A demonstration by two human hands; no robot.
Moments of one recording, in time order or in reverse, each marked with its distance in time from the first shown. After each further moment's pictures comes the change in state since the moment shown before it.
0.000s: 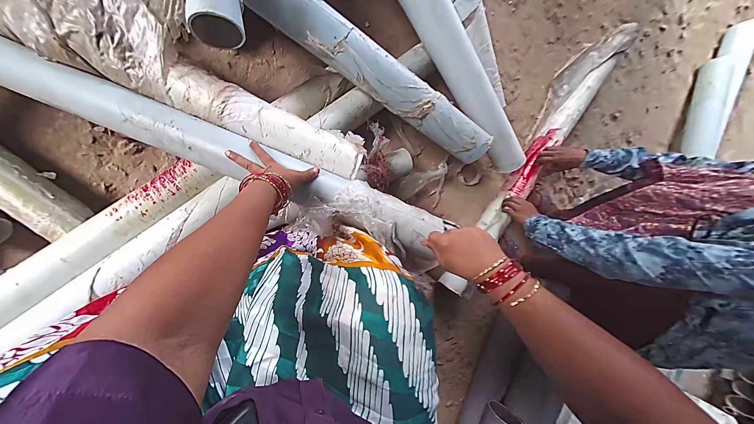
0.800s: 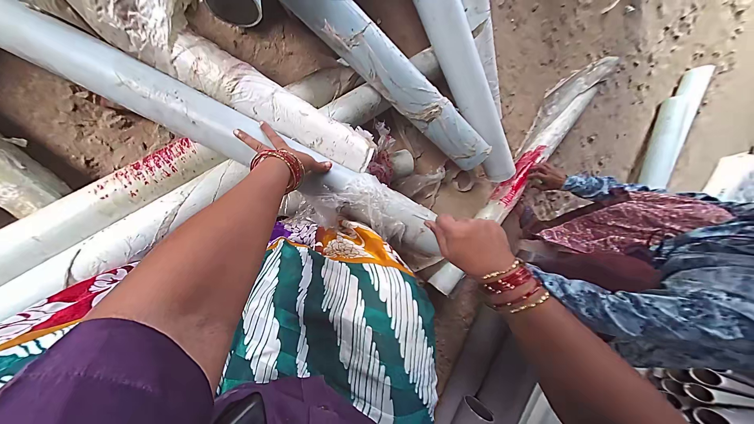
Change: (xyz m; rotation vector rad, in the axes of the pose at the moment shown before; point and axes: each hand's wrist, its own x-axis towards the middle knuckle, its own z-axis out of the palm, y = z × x) left_hand -0.002 0.011 -0.012 0.042 -0.054 0.002; right_hand 0.004 -0.007 -0.005 -0.058 0.576 -0.103
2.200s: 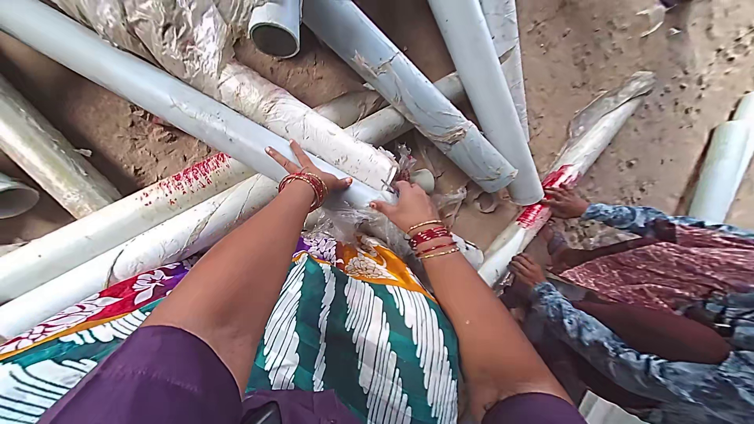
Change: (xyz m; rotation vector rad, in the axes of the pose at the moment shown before) left_hand 0.010 -0.003 0.004 -0.127 0.019 0.024; right_hand 0.144 -0.060 0.021 0.493 -0.418 0.501
